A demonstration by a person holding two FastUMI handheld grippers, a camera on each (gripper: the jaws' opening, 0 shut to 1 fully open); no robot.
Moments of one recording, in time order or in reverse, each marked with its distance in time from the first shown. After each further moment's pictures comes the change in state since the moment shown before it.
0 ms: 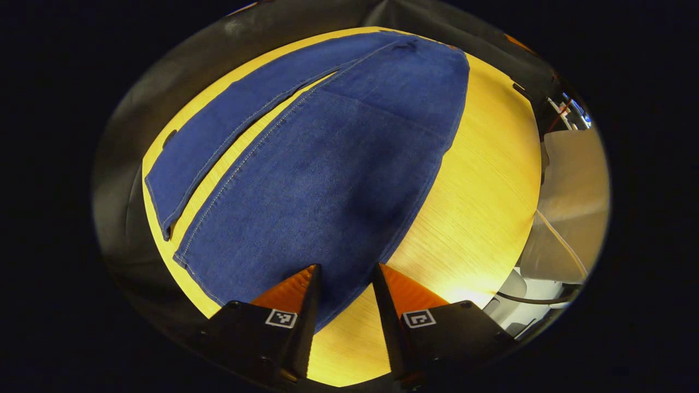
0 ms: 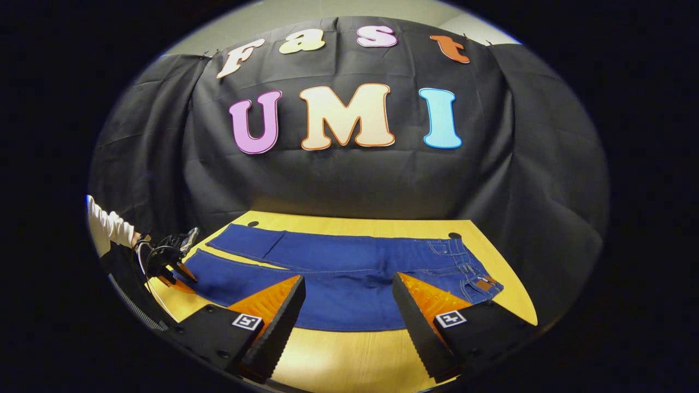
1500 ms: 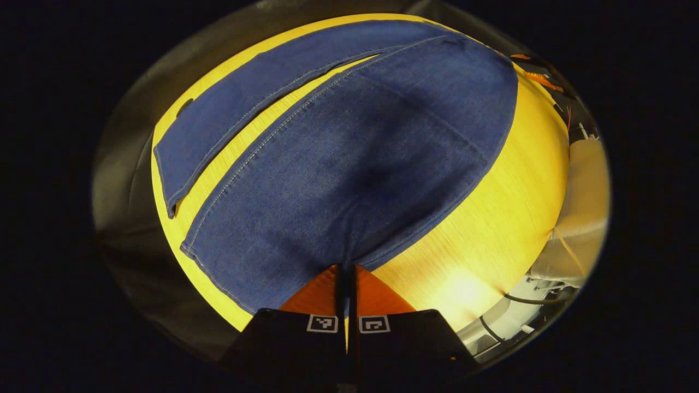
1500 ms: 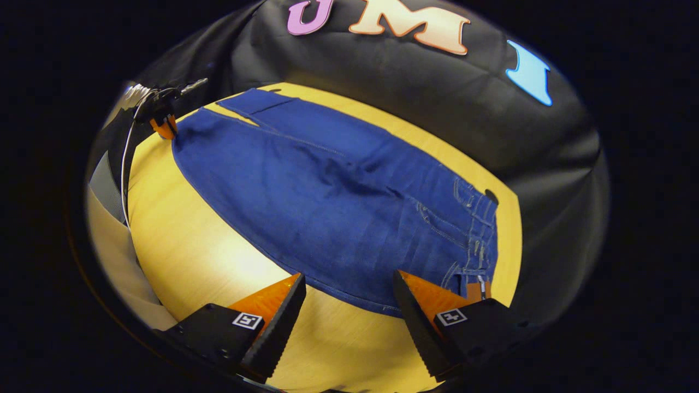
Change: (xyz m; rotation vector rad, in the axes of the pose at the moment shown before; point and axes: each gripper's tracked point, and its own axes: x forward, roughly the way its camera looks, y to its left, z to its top) left arm 0.006 0.013 0.005 -0.159 0.142 0.053; right arm 0.118 -0.151 -0.173 -0.467 0.575 0.274
